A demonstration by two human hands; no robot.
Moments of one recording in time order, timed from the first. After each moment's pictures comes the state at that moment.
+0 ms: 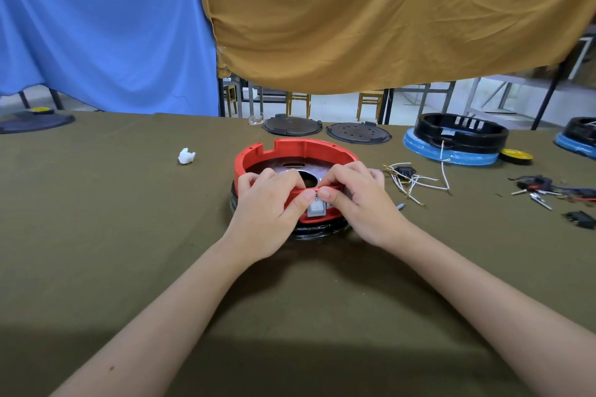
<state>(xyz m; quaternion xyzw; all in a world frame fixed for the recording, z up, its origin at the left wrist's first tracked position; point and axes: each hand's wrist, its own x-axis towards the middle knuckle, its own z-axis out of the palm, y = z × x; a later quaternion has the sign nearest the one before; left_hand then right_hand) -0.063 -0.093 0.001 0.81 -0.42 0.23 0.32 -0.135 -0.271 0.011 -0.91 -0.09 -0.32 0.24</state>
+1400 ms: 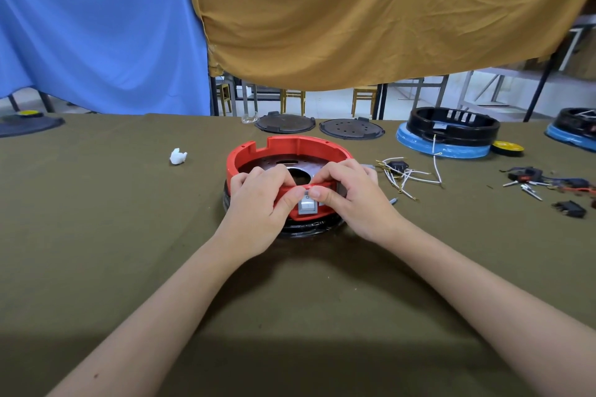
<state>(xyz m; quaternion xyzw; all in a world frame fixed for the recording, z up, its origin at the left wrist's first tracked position) -0.061 -0.093 0.000 0.80 -0.44 0.23 0.34 -0.136 -0.274 0.009 -0.91 -0.08 -0.32 0.26</state>
